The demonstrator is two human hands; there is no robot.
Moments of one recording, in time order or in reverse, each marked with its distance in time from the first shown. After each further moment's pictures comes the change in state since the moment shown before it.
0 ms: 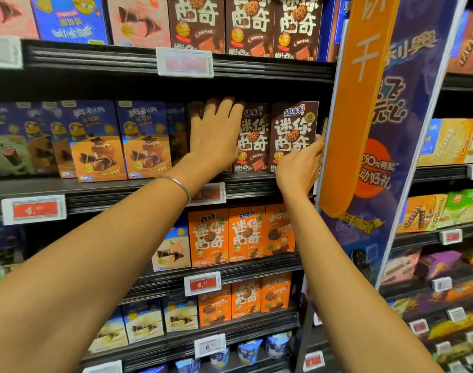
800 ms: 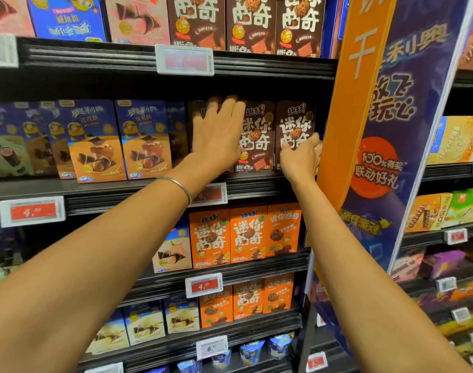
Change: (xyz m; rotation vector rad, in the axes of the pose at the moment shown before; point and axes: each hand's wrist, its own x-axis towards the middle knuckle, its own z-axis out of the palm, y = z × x) left_hand 0.001 0.002 0.001 -0.009 0.003 0.005; right_hand 0.030 0.005 0.012 0.014 -0.220 0.080
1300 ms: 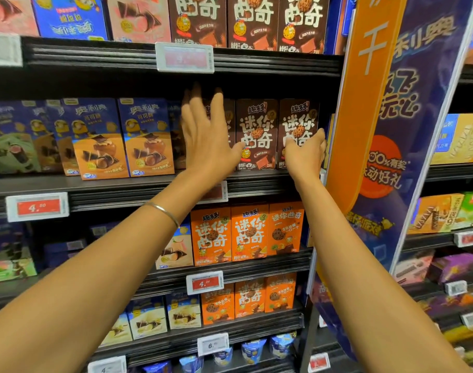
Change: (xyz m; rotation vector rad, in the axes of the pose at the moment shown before) left_hand -0.028 -0.005 0.010 -0.366 0.155 -0.215; right_hand 0.002 0.001 -0.004 0.127 -0.020 -0.011
